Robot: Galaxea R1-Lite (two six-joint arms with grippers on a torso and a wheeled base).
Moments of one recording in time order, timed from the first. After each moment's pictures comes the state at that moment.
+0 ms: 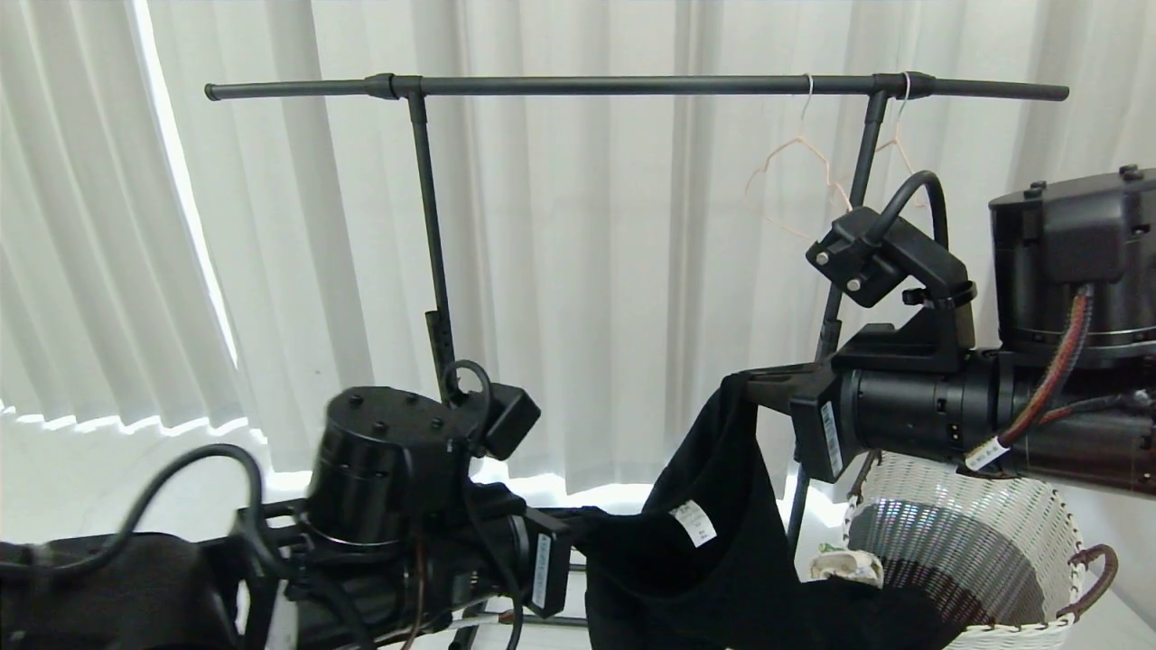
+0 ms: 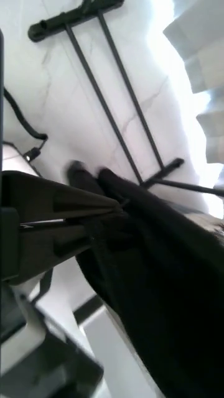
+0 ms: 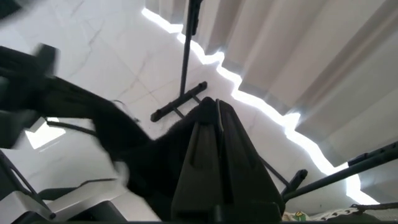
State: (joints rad) left arm -0.73 1.62 -0.61 -0.50 -0.15 -0.27; right arm 0.85 1.50 -1.04 -0.10 -0.02 0.02
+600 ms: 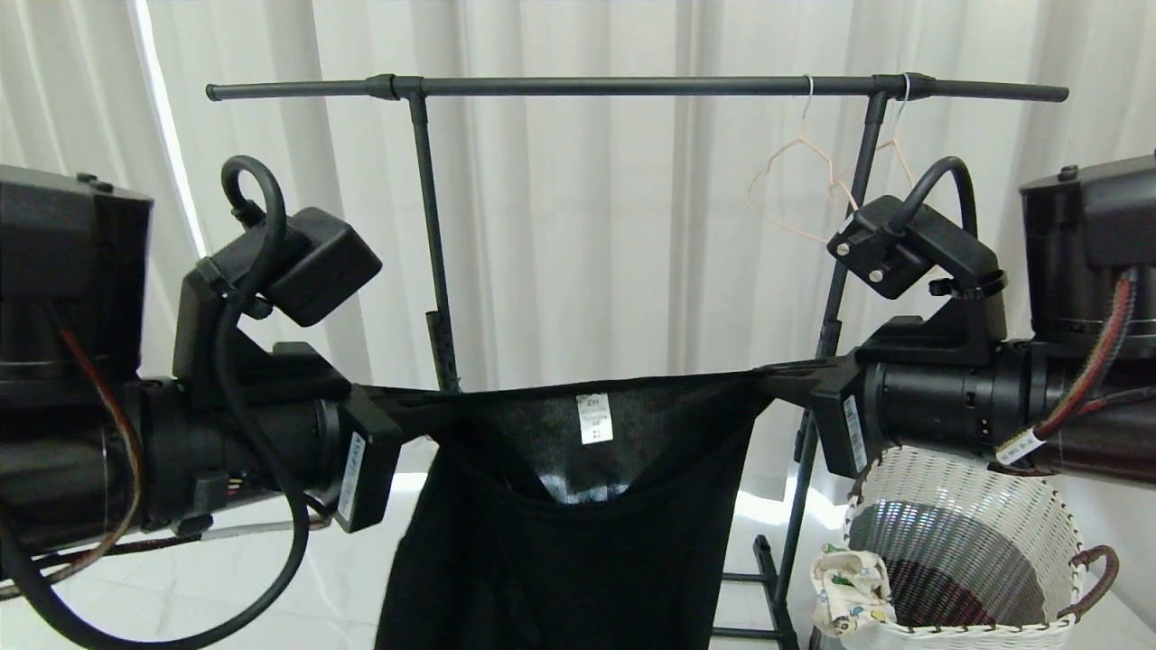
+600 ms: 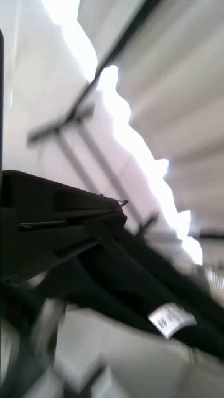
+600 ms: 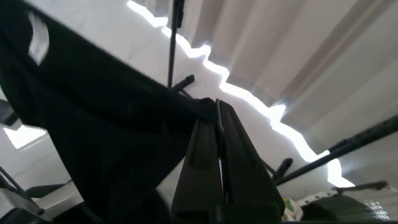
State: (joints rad) left arm -0.57 1.30 -0.93 0.08 -0.08 0.17; right arm 0.85 1.47 -1.06 -0.01 -0.08 0.01
